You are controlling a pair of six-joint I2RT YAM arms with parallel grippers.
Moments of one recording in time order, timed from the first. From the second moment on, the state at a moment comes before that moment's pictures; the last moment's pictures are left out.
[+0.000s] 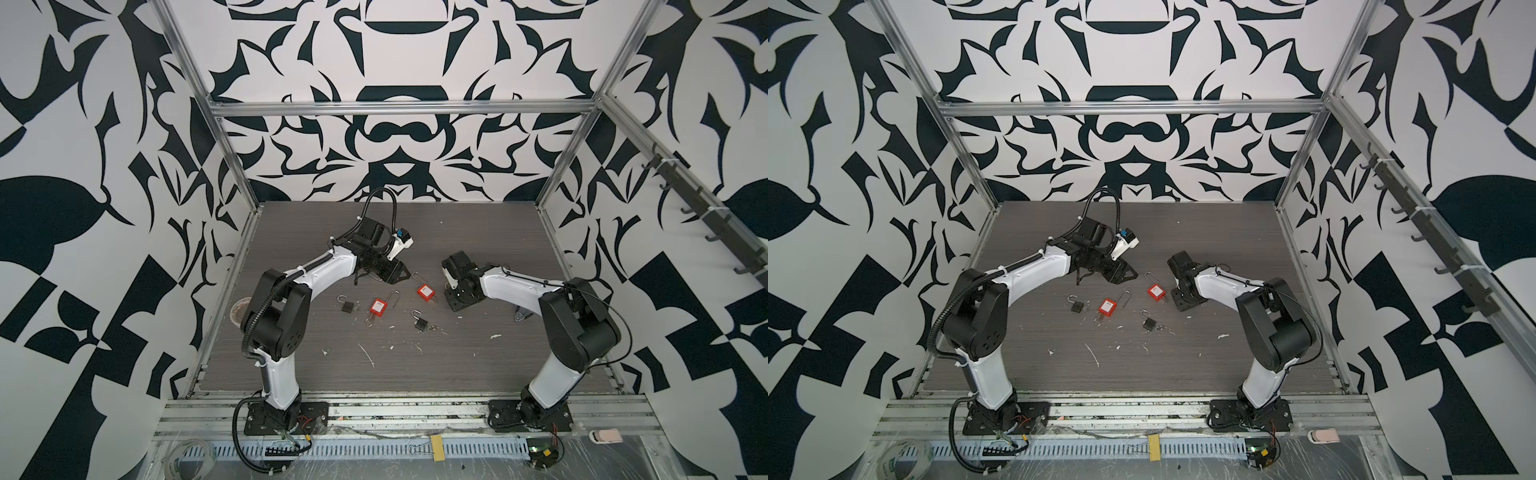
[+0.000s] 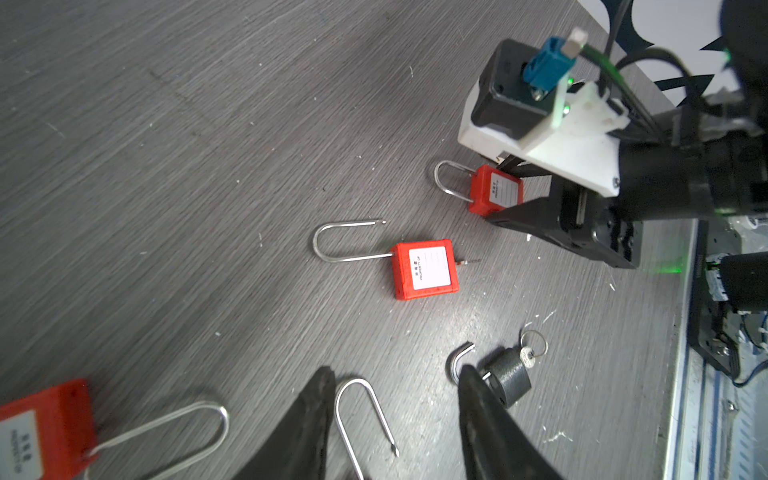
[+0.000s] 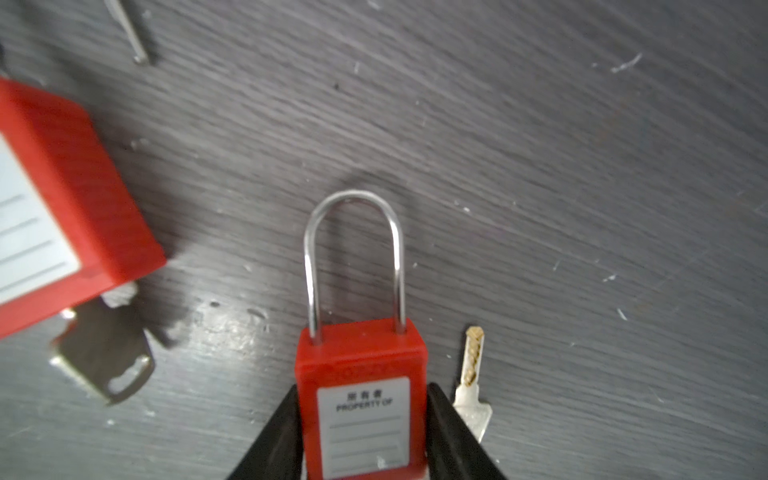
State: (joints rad) left arm -0.54 1.85 1.34 -0.44 0.55 0.18; right arm 0.47 1.72 0.99 -0.58 0.15 0.11
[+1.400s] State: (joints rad) left arm -0.42 1.35 0.94 -0.28 0.49 0.01; right arm 0.55 1.77 1.21 -0.54 -0.05 -0.12
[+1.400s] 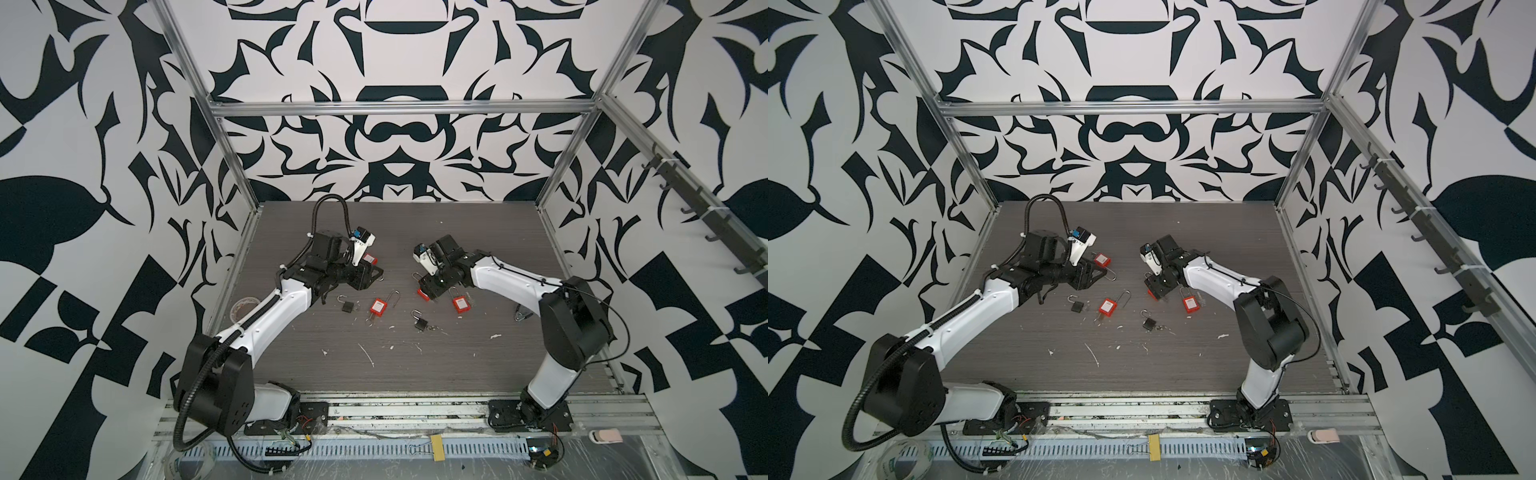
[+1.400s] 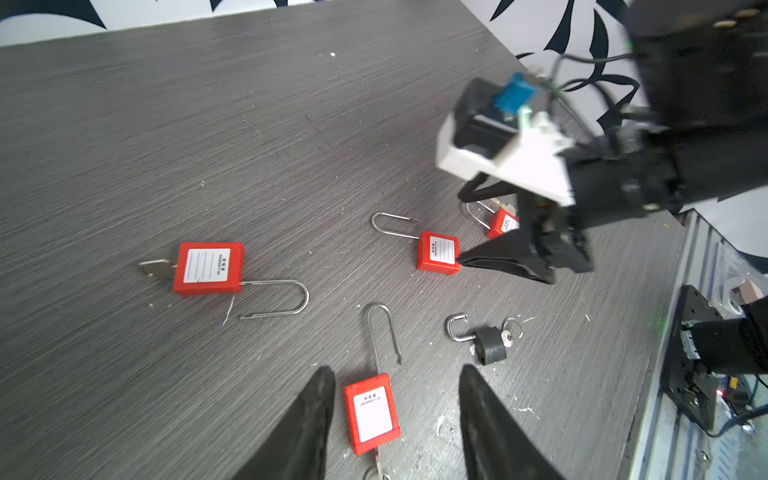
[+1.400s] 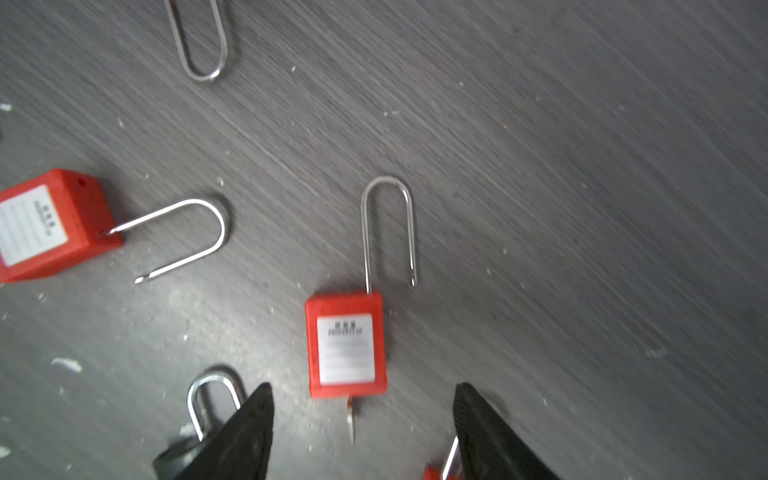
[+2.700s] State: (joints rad) left arm -0.45 1.30 0.89 -0.26 0.60 0.34; right arm 0.55 1.45 1.06 -0.60 -0.31 -0.55
